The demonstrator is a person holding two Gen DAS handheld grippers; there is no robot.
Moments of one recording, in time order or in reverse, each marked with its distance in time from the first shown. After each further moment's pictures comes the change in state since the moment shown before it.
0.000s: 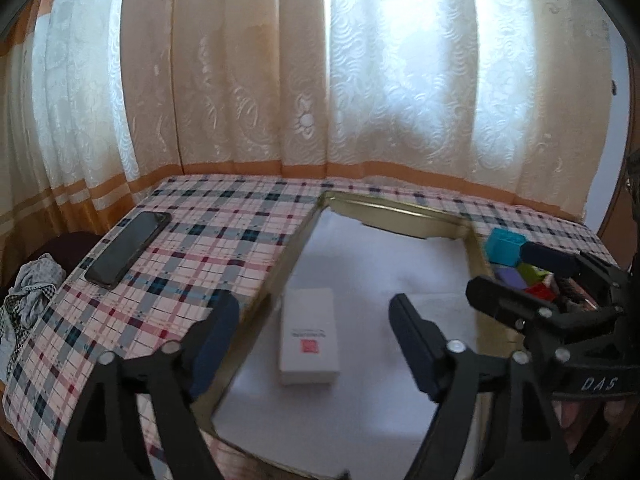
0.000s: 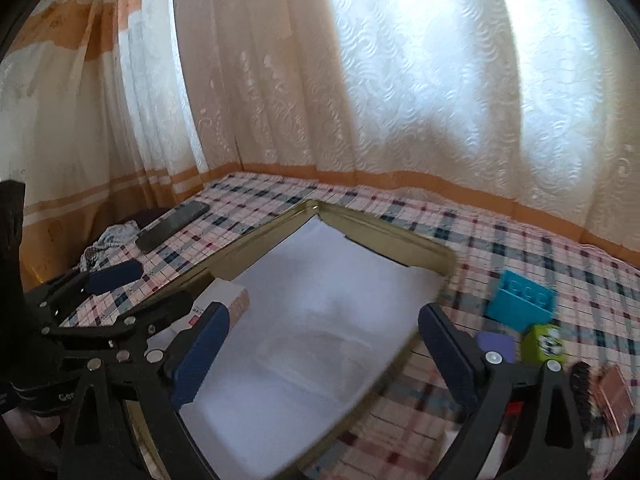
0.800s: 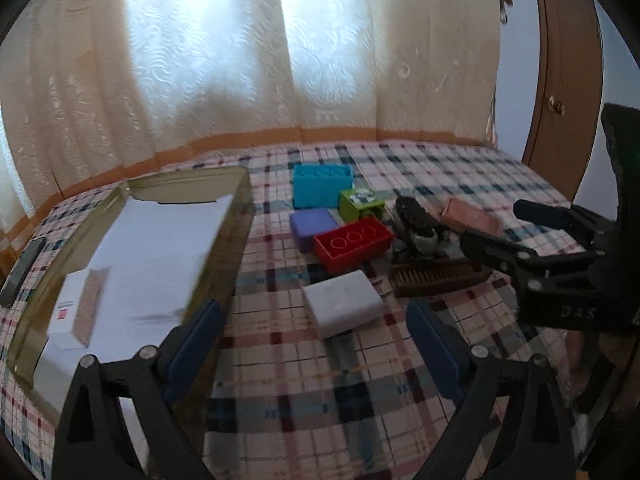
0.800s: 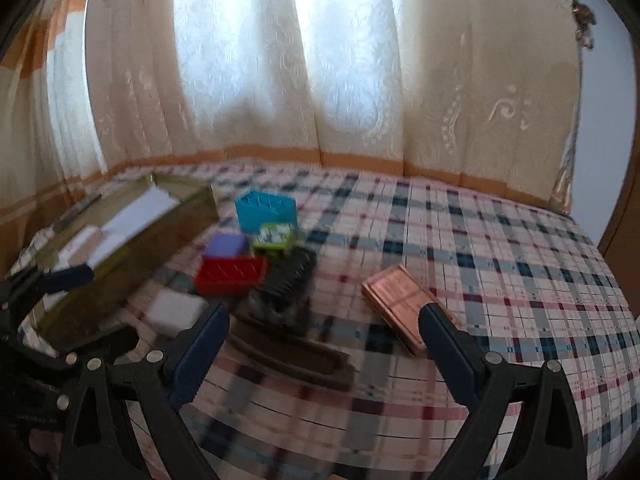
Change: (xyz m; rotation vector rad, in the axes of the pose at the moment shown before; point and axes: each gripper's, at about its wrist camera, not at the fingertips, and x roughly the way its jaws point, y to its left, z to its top) left arm 0.010 -0.191 -0.045 0.230 0.089 -0.206; right arm -0.094 -0.169 -0.085 0.088 0.042 -0.267
